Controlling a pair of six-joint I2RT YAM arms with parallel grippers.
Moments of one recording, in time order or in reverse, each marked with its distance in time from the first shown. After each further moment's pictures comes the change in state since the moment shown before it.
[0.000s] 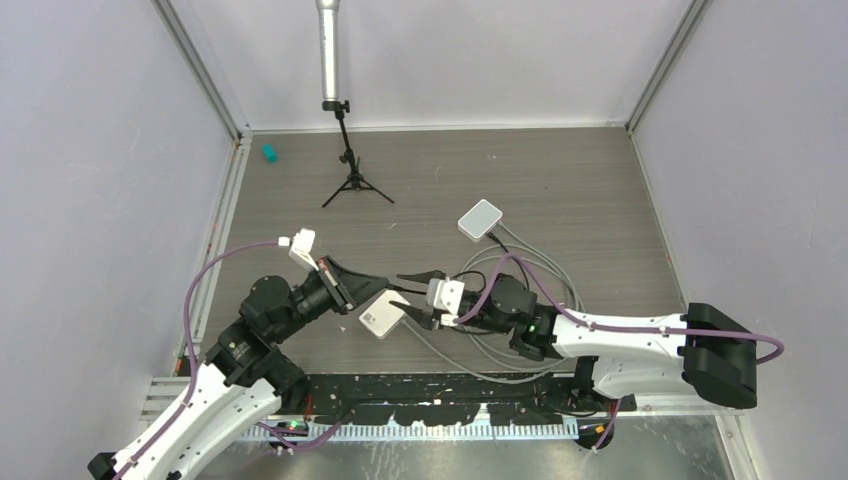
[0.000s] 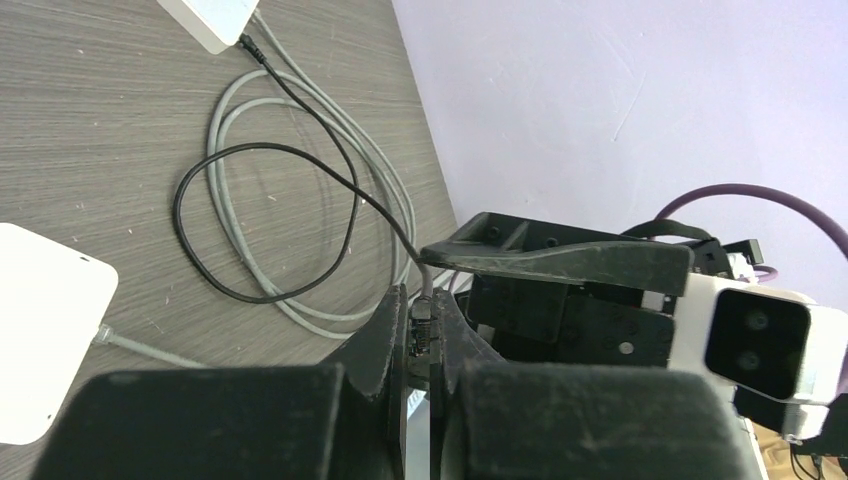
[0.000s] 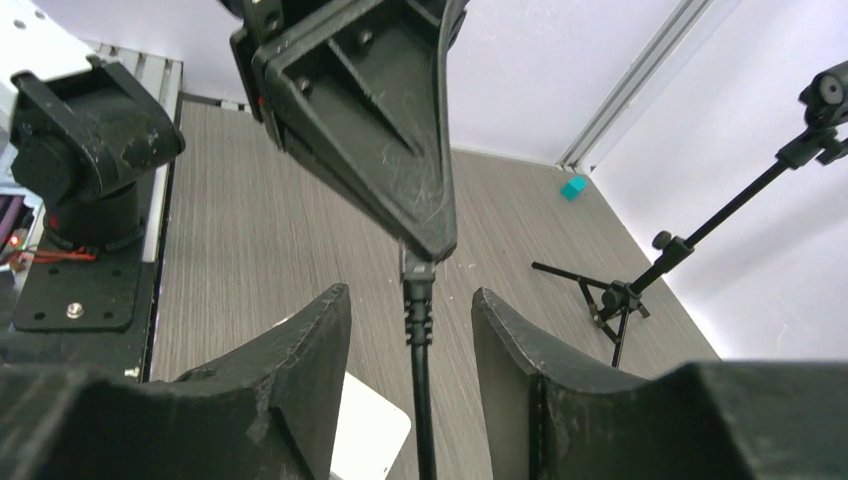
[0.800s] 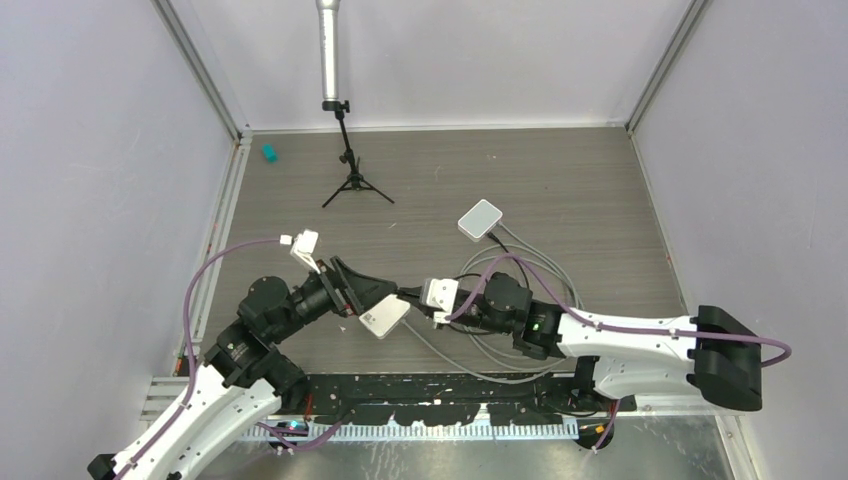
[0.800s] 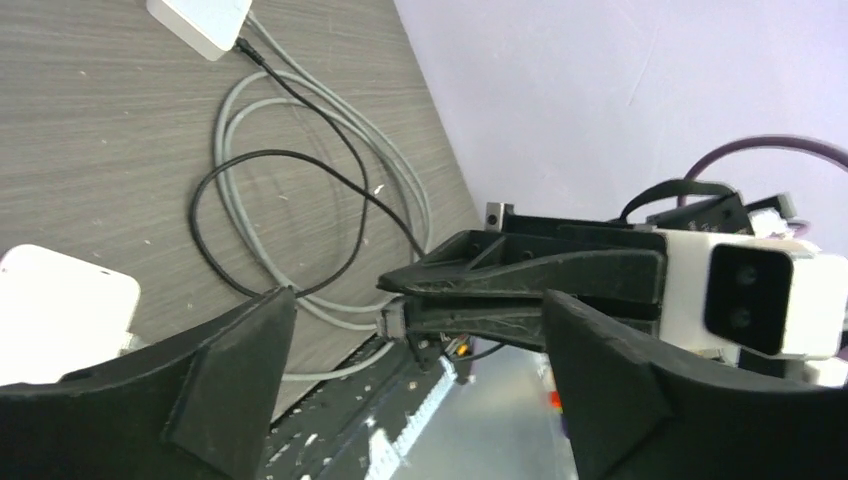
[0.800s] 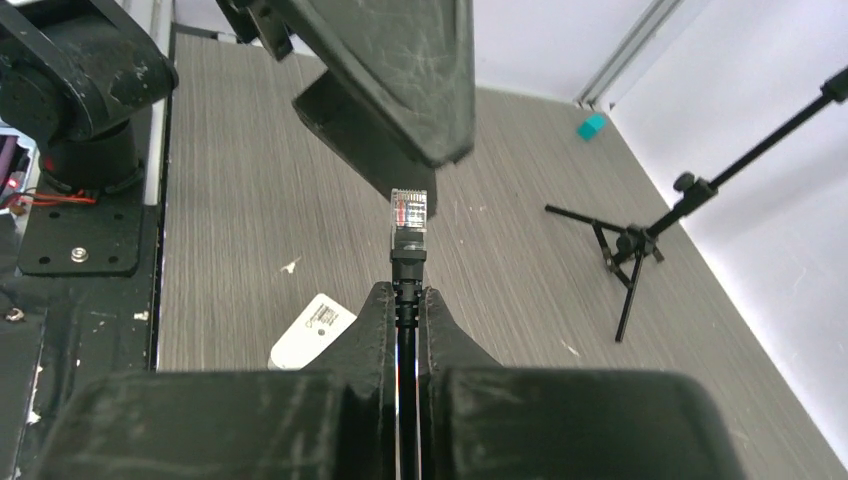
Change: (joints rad) left arm 0.000 -0.009 0.001 0.003 0.042 0.080; right arm 0.000 -0.021 0.013 -0.152 0.024 -0.004
